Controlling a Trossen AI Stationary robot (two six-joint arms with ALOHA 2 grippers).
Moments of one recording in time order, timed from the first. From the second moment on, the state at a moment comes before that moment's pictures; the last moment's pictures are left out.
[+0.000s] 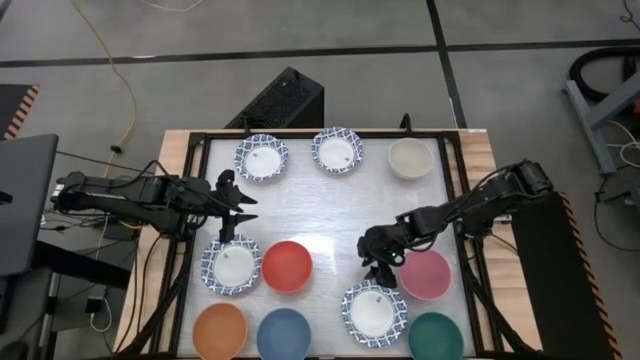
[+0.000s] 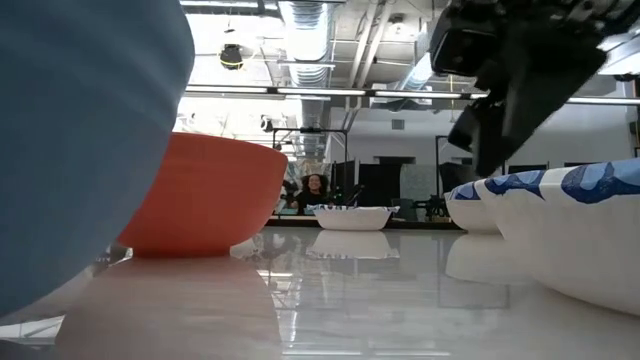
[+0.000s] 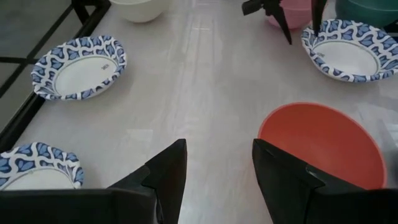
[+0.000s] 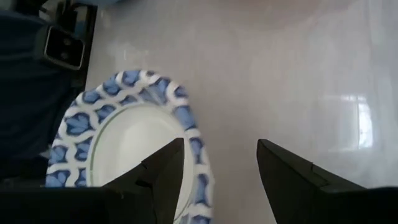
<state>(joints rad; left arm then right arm) -0.09 0.73 0.73 -0.50 -0.20 -0.09 0.28 1.44 0.81 -0.23 -0.24 0.40</state>
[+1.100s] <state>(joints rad) -0.09 0.73 0.73 -0.53 -0.24 -0.08 0.30 1.58 0.81 -0.29 -0.31 0.41</state>
